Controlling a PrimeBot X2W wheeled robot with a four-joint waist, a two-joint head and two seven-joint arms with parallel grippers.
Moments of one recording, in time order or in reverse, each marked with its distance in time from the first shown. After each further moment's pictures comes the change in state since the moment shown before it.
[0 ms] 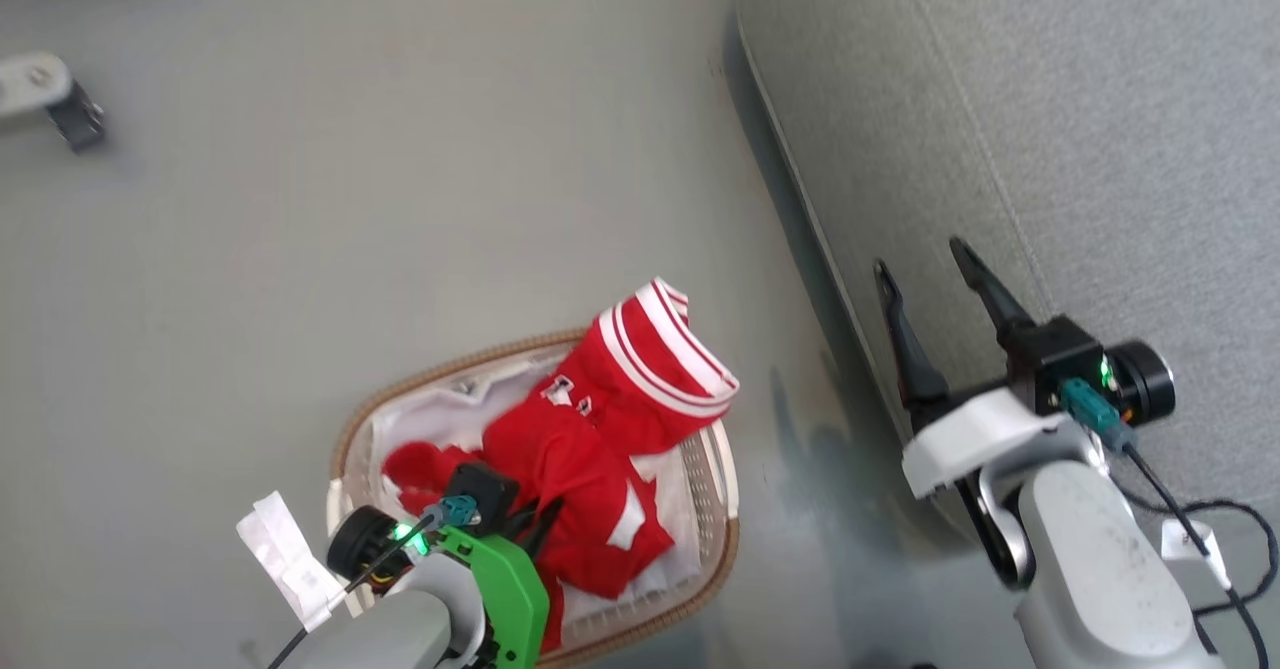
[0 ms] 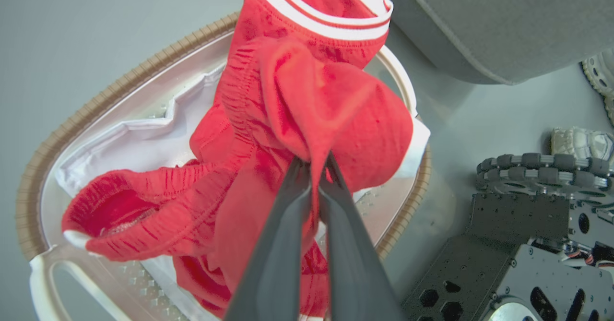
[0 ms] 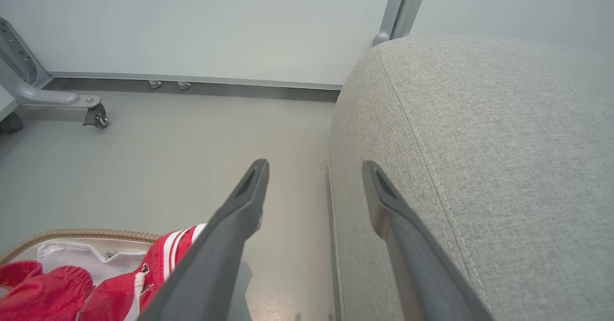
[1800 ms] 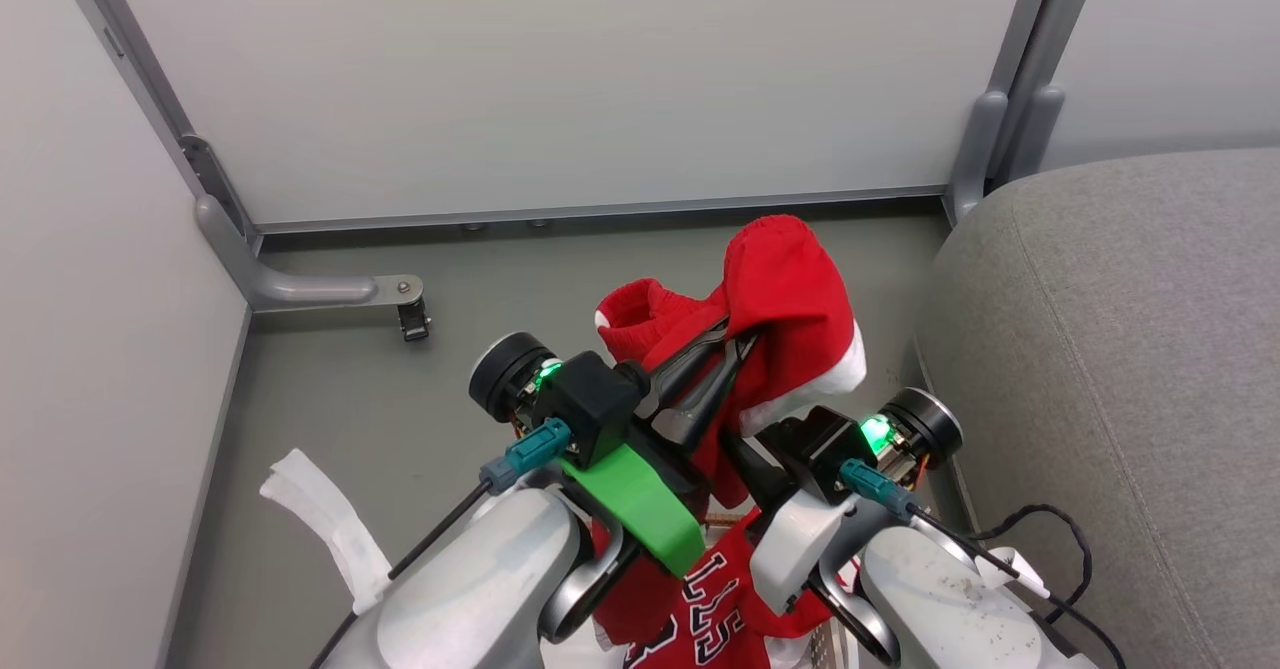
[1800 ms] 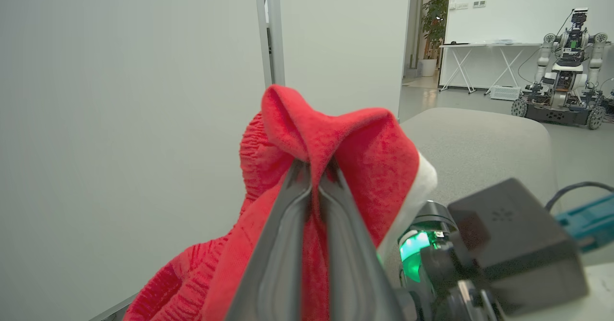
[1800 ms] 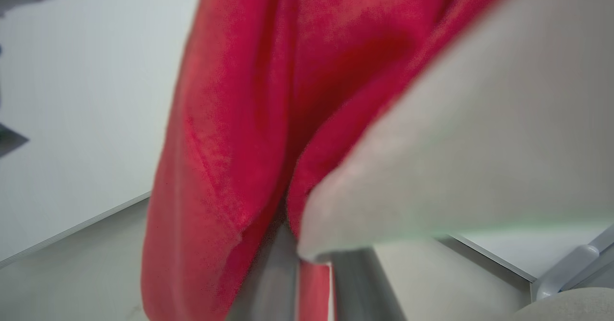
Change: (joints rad) left arm 0.062 -0.074 0.407 -0.656 0.378 0.000 -0.007; right arm -0.066 -0.004 0.467 0.160 0.093 0.000 0.000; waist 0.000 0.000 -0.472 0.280
